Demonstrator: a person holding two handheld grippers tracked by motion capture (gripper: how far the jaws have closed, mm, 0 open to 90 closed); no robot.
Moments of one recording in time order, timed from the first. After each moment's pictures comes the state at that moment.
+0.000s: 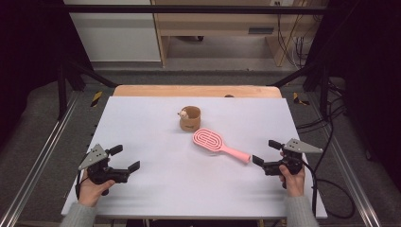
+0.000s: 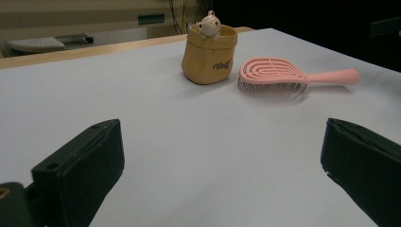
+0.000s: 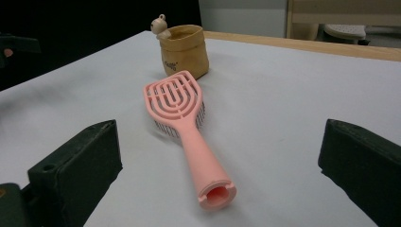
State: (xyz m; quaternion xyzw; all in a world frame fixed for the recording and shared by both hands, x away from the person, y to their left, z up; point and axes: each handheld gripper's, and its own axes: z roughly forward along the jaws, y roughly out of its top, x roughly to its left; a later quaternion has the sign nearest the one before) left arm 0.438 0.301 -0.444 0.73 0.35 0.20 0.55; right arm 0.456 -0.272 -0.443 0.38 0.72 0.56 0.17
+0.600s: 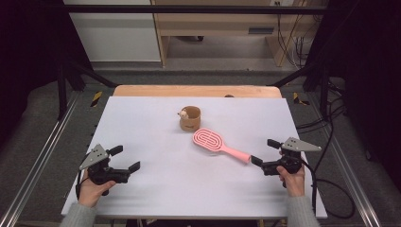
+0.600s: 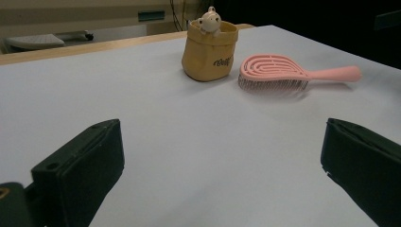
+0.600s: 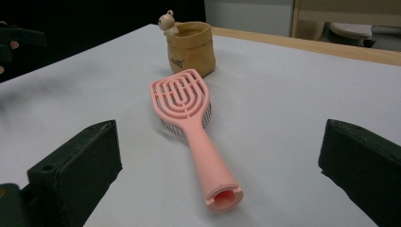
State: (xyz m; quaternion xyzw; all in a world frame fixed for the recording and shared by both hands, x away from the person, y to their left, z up) left arm 0.438 0.300 -0.446 0.73 0.35 0.20 0.55; right arm 0.456 -0.265 -0.434 0.37 0.73 0.55 0.17
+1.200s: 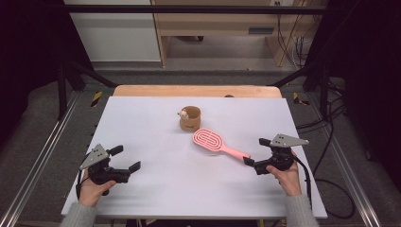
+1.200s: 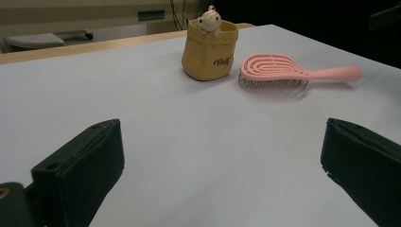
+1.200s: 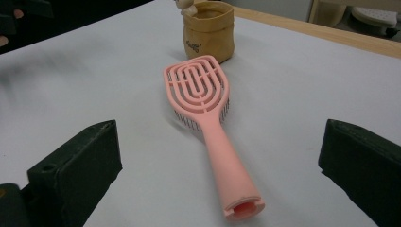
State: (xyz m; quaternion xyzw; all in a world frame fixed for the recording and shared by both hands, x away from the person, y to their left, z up) left arm 0.439 0.299 -0.446 0.73 0.35 0.20 0.54; right arm 0.465 -0.242 -0.425 0.34 0.78 0.51 0.15
